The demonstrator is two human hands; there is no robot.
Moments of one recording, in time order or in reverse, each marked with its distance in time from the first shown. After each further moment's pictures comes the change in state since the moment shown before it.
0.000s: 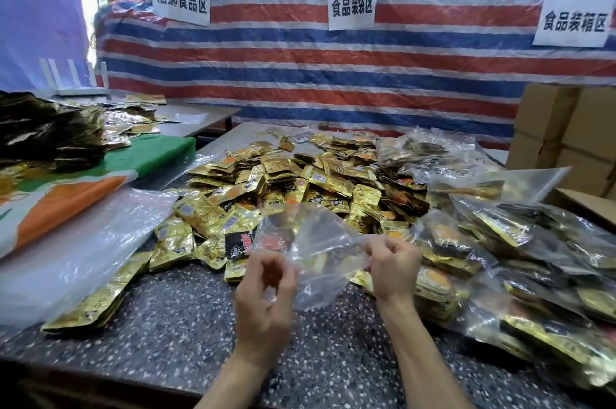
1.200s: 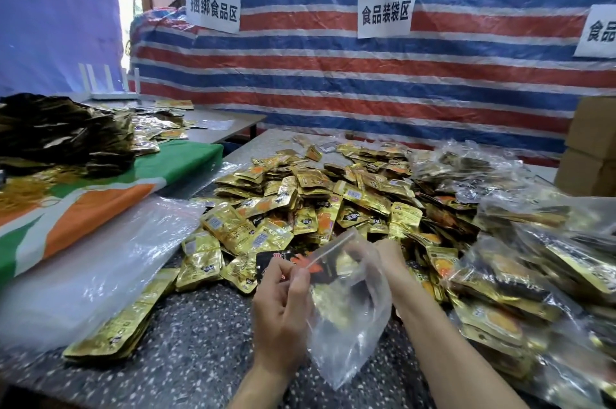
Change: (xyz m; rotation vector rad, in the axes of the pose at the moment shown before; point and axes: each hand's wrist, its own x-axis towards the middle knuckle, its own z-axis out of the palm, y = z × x) left_hand 0.032 -0.030 -0.022 -0.179 0.041 -0.199; right_hand 0.062 0.020 0.076 -0.410 -0.258 0.558
